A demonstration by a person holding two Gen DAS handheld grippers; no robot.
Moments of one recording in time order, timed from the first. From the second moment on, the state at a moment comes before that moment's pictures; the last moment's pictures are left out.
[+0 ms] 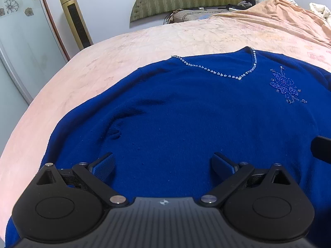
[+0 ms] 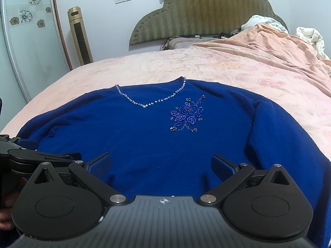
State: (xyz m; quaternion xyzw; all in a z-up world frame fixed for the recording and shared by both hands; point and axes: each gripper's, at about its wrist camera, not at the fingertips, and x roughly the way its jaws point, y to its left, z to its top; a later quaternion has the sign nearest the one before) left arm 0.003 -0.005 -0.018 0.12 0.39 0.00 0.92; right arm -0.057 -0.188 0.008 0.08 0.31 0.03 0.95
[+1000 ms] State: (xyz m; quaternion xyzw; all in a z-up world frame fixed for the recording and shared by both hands) left arm -0.011 -0.040 -0.010 0.15 0.35 -0.08 0.92; right arm -0.153 -0.267 0.023 0.04 0.32 -0.09 0.94
